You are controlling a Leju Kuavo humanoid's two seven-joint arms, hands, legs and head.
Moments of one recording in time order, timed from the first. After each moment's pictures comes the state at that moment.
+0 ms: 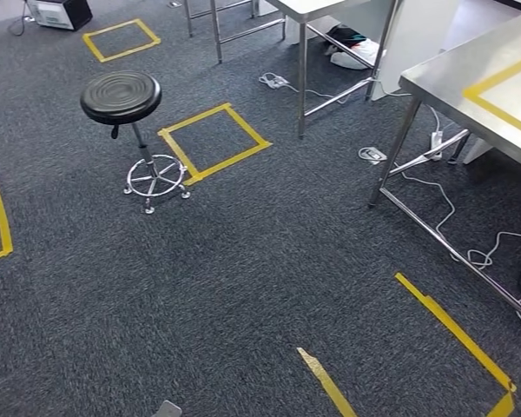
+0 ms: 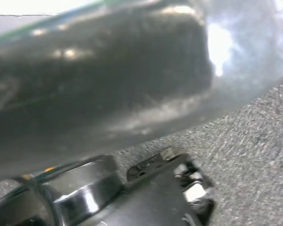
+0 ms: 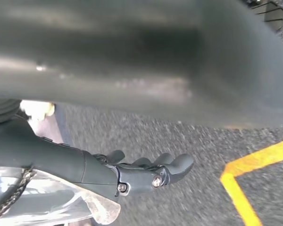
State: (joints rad) left arm -0.09 -0.11 -0.92 -0.15 0.75 0.45 -0.40; right arm -0.04 0.15 -1.35 -0.23 1.43 -0.12 -0.10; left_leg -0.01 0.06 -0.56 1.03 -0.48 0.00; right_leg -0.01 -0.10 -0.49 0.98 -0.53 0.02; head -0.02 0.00
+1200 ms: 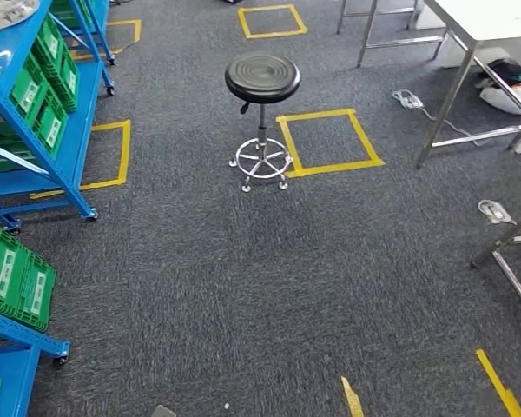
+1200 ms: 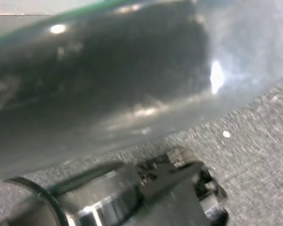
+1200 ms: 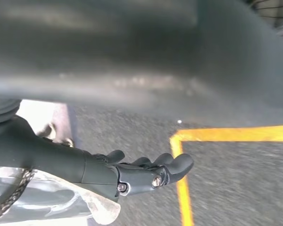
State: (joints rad) left arm -0.07 -0.10 -0.92 -0.15 0.78 0.43 -0.42; right arm -0.05 0.17 -1.32 -0.22 1.46 -0.21 -0.04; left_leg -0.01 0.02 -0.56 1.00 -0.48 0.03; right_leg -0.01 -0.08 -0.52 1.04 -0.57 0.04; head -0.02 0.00
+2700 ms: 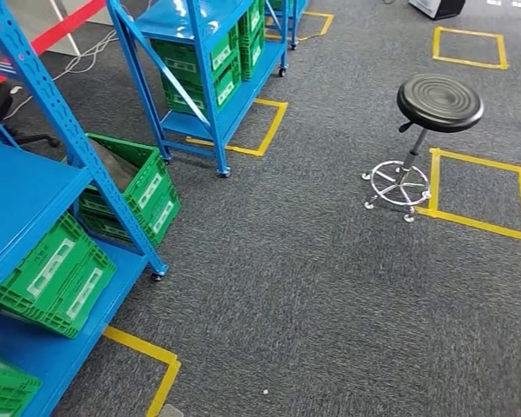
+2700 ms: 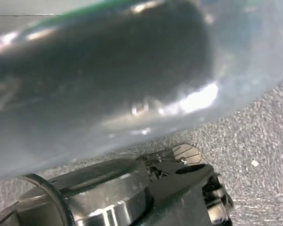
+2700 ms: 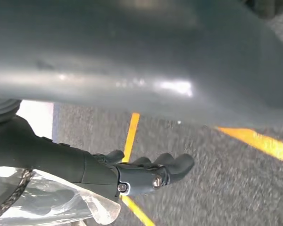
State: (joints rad) left arm -0.07 -0.10 -0.94 -0.15 0.78 0.43 -0.44; right arm -0.05 0.17 -1.32 -0.22 1.46 -0.22 -0.03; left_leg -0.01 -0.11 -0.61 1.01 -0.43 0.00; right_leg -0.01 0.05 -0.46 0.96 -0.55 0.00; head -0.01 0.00
